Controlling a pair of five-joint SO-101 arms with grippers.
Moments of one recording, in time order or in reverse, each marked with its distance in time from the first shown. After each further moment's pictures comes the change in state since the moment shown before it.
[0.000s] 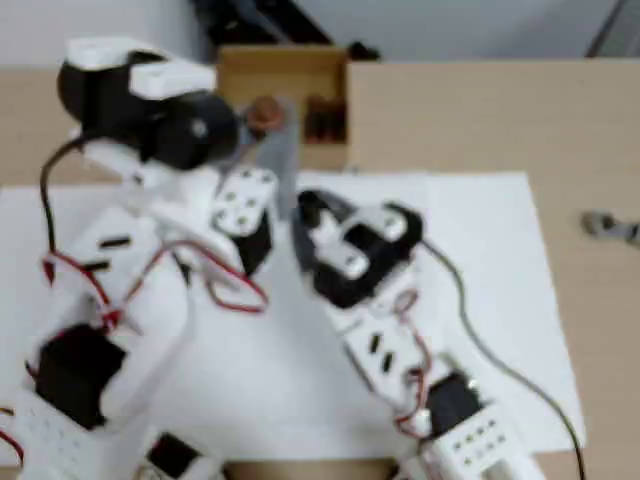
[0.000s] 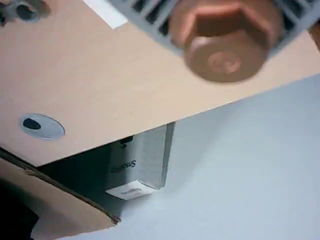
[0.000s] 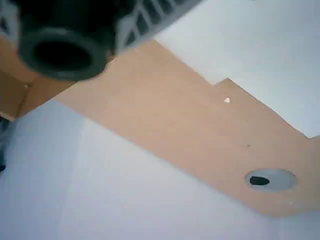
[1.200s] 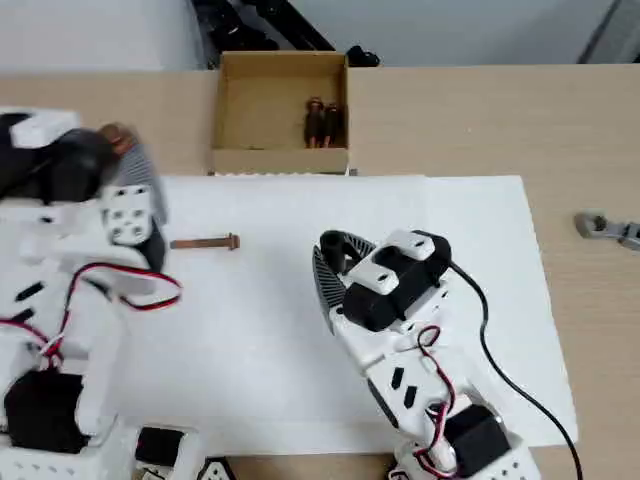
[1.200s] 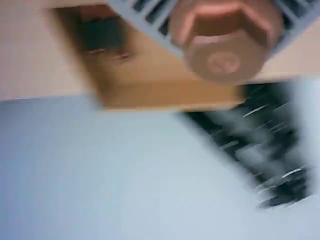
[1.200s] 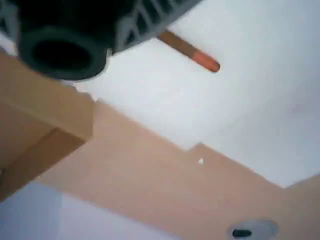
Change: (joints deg) left arm -24.4 -12.6 14.0 -0.4 -5.7; right arm 0.4 -19.2 2.2 24.2 -5.7
